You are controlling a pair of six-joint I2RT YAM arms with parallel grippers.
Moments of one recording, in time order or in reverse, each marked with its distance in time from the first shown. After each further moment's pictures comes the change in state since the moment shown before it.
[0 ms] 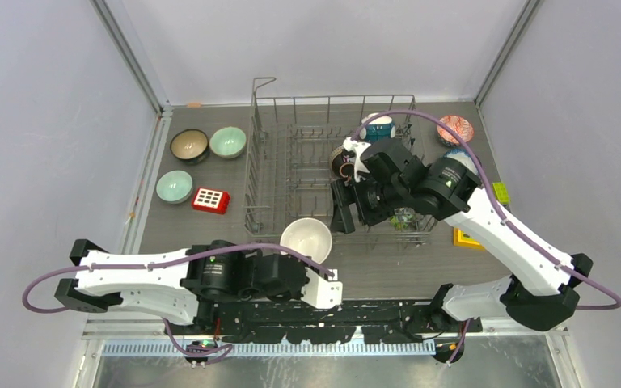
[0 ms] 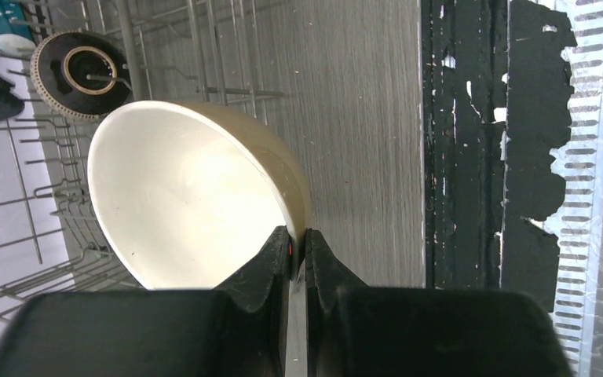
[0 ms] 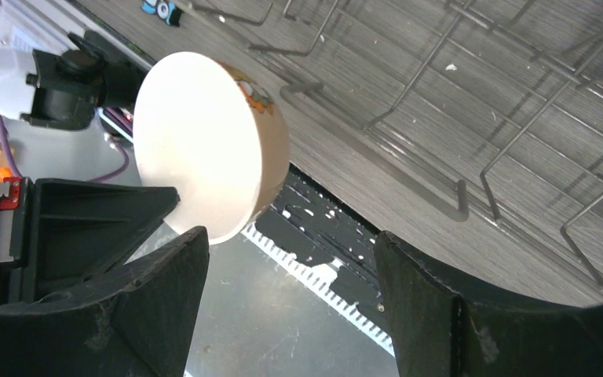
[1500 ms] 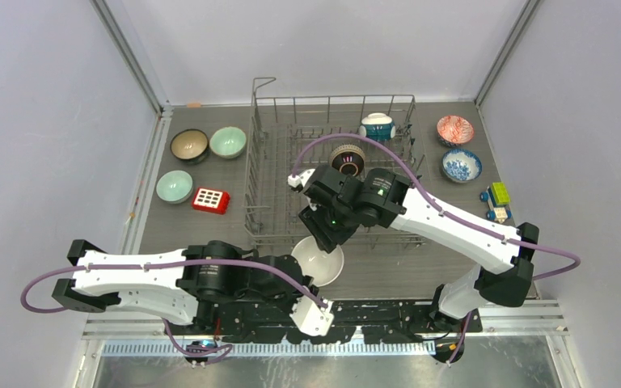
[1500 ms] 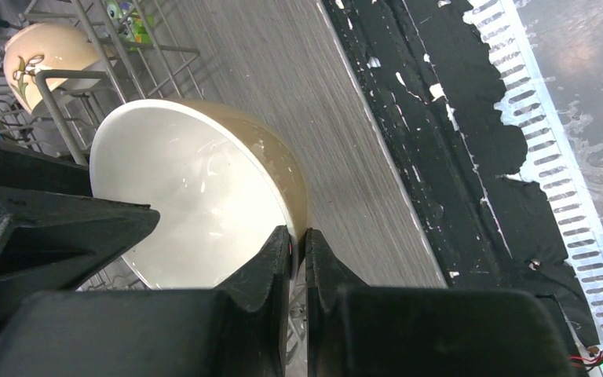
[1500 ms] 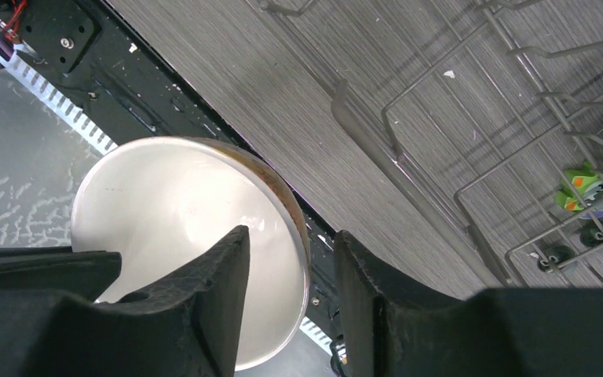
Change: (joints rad) left arm -0.005 -0.021 -0.016 -0.010 0.240 0.285; right arm 0.243 0.232 0.067 -0.043 0.165 -0.153
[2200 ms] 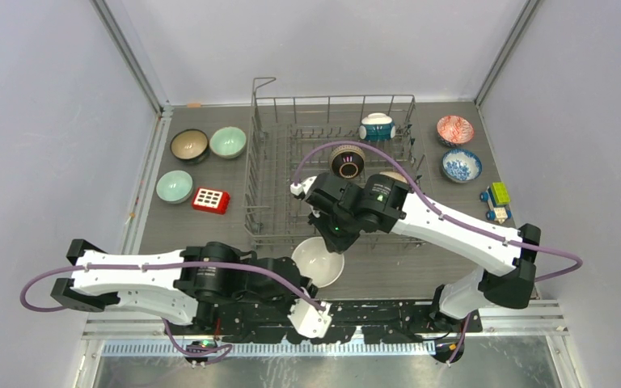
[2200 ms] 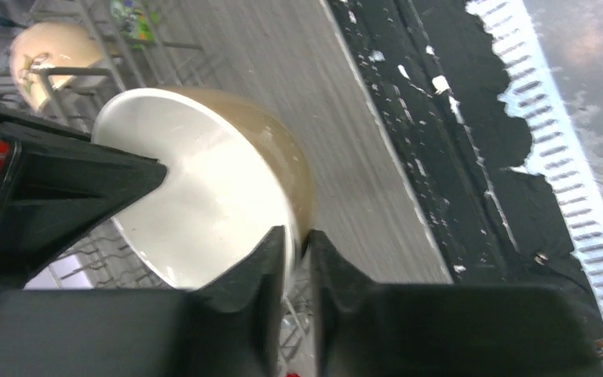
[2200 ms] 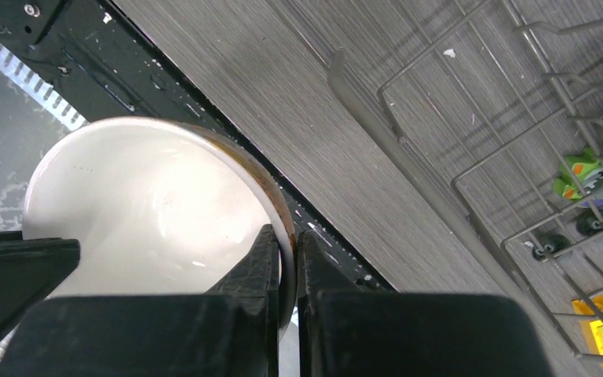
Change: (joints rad) left arm -0.006 -0.003 0.000 -0.020 -0.008 0.016; right arm 0.013 -0.019 -0.073 0.005 0.000 -0.015
